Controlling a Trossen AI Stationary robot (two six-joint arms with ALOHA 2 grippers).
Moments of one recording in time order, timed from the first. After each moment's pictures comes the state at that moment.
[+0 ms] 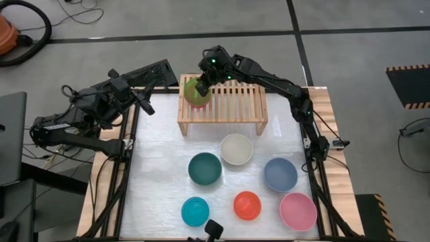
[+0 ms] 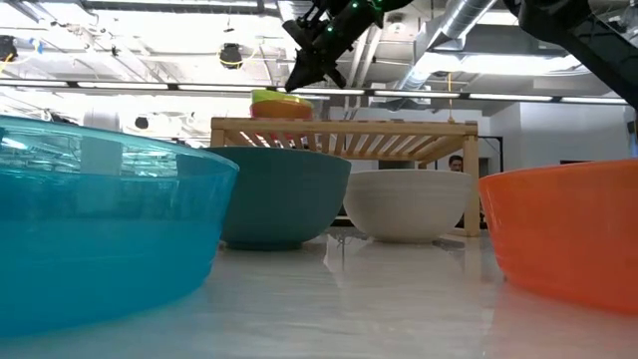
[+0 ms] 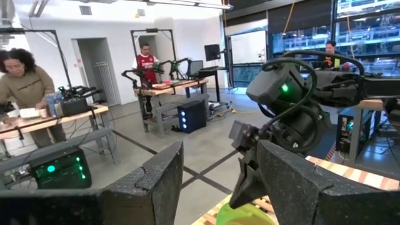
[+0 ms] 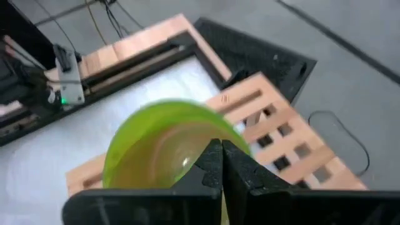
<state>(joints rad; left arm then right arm) 0.05 0.79 1.10 -0.15 -0.81 0.21 -0.44 2.17 2.35 -0.79 -0.05 0.12</state>
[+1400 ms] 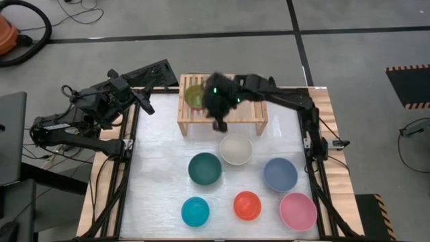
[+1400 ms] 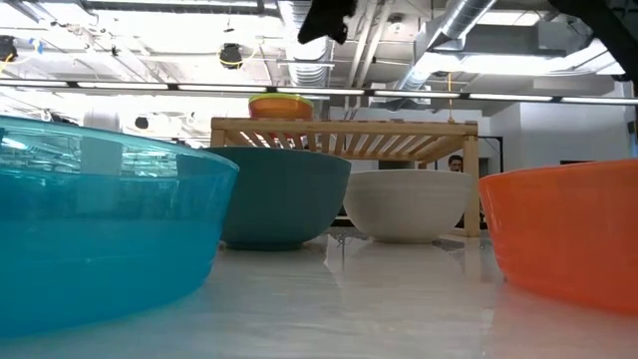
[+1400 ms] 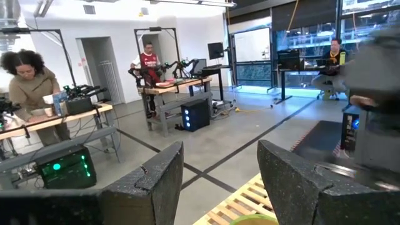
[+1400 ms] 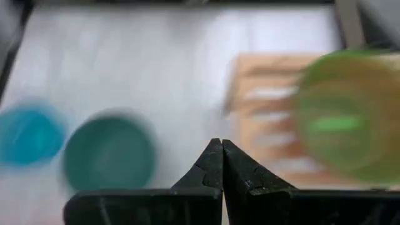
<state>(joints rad) 0.05 0.78 1.10 -0.15 -0.82 0.22 -0.20 2.05 2.35 -1.20 -0.15 -0.17</state>
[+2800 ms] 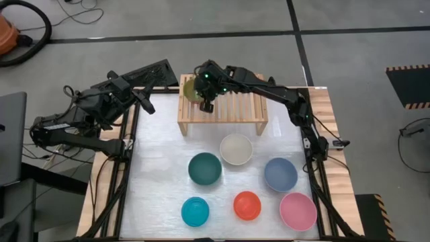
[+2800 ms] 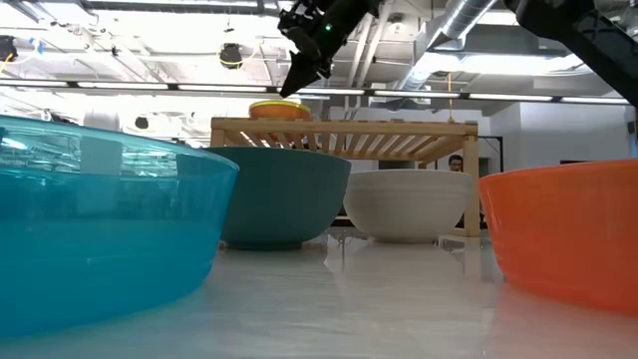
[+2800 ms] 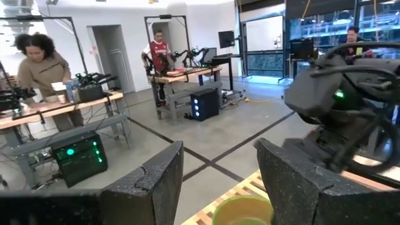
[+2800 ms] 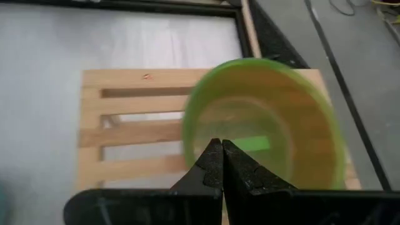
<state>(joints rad) 0.05 0.78 1.10 -0.21 -0.88 0.17 -0.34 2.18 2.35 -0.93 0.02 -0.29</state>
